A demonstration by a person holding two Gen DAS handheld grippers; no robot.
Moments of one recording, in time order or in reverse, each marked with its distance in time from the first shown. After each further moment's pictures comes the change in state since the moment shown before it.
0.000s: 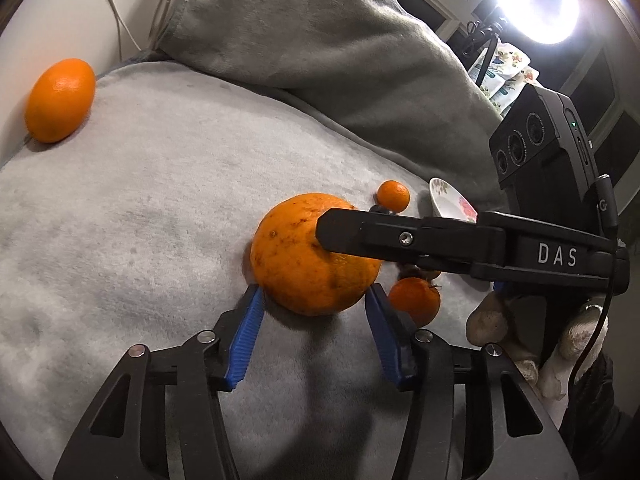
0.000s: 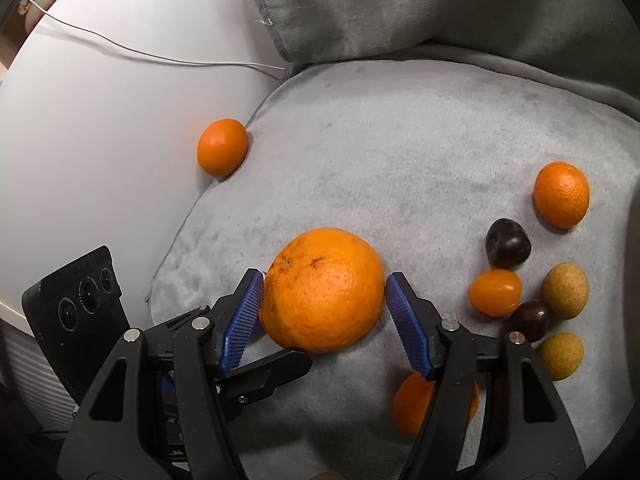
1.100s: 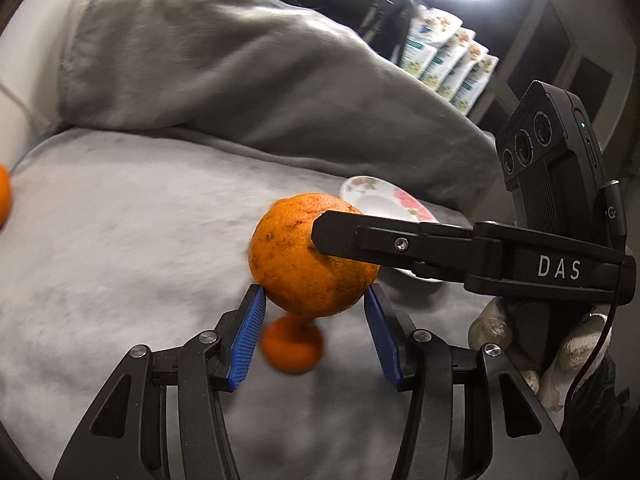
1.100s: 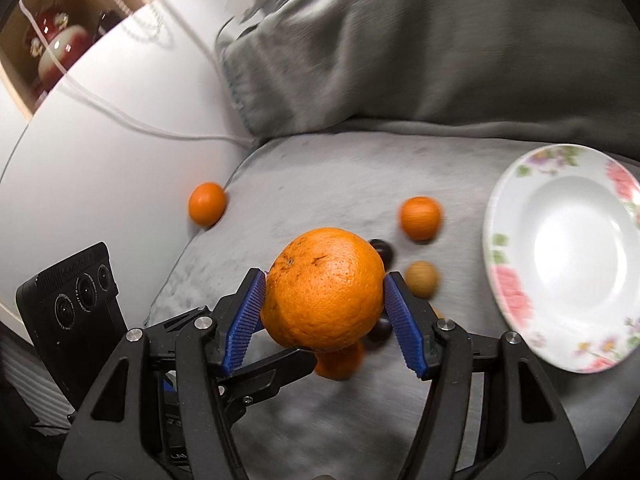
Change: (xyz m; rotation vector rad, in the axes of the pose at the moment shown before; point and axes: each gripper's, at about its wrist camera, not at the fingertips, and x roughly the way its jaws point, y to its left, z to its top) left arm 0.024 -0.094 0.020 0.203 -0.009 -0.073; right arm -0.108 -0.037 -0.019 0.087 -0.216 -0.097
